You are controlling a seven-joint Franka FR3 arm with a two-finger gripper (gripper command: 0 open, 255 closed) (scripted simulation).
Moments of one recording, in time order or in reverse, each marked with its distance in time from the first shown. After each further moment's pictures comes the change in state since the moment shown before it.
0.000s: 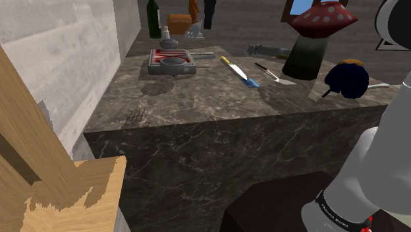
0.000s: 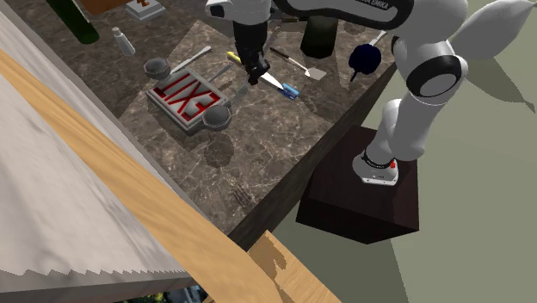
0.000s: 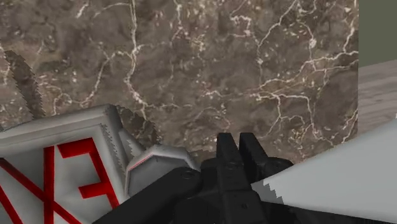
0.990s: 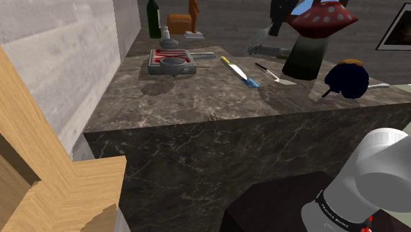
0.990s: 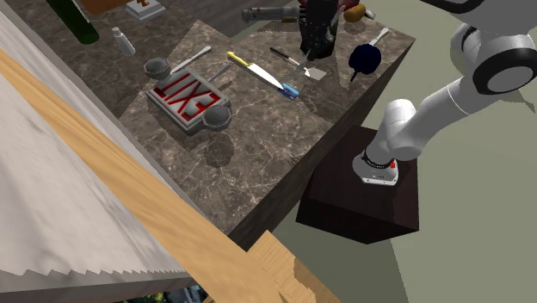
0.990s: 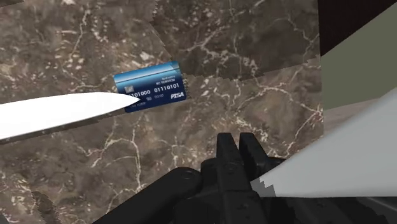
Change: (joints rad) arm -0.108 -0.521 -0.150 -0.577 -0.025 0.047 -0.257
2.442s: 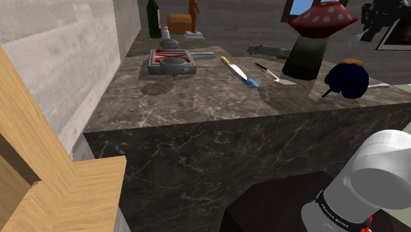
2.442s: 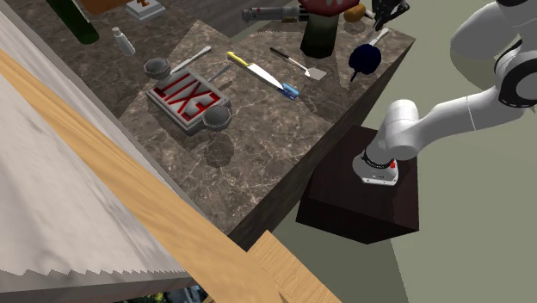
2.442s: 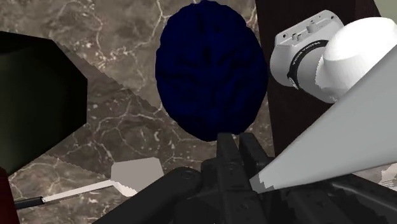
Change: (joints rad) arm -0.108 -0.352 -0.315 -0.141 -0.262 -0.173 -0.433
